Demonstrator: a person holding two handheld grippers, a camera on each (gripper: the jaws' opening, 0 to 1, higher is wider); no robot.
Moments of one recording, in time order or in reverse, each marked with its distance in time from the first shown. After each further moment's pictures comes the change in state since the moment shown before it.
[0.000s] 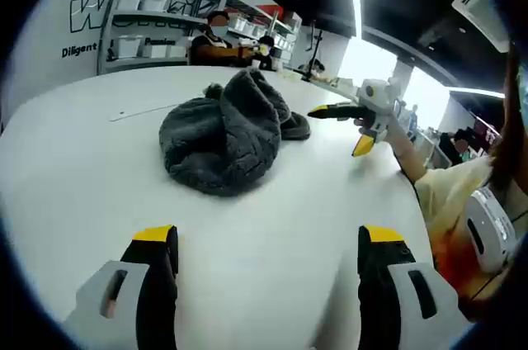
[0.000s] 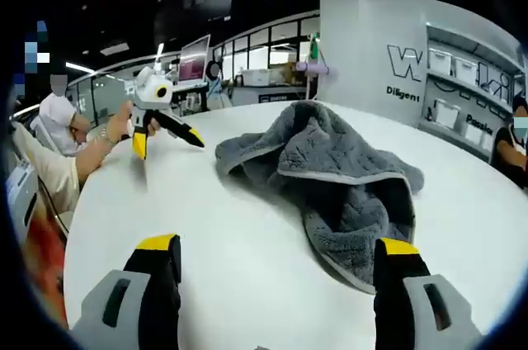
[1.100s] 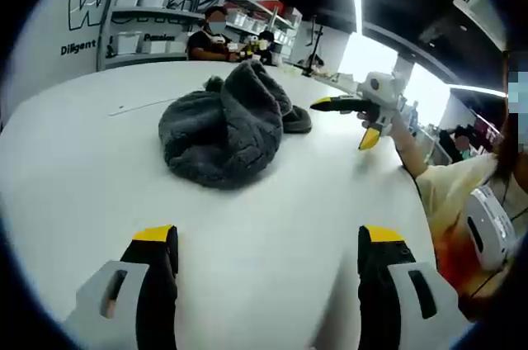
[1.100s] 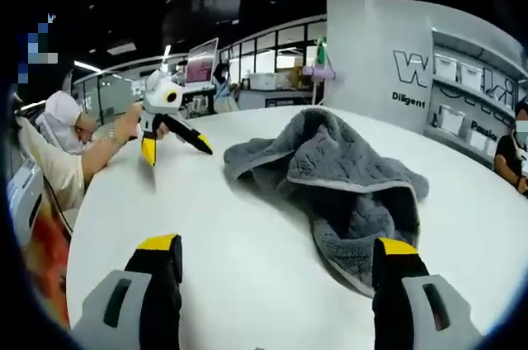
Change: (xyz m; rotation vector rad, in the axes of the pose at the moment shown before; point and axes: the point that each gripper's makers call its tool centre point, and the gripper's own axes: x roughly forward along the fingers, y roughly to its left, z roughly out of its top) left arm 0.003 0.002 -0.008 -0.002 0.029 0.000; right arm -0.001 0.010 0.006 -0.026 -0.019 0.029
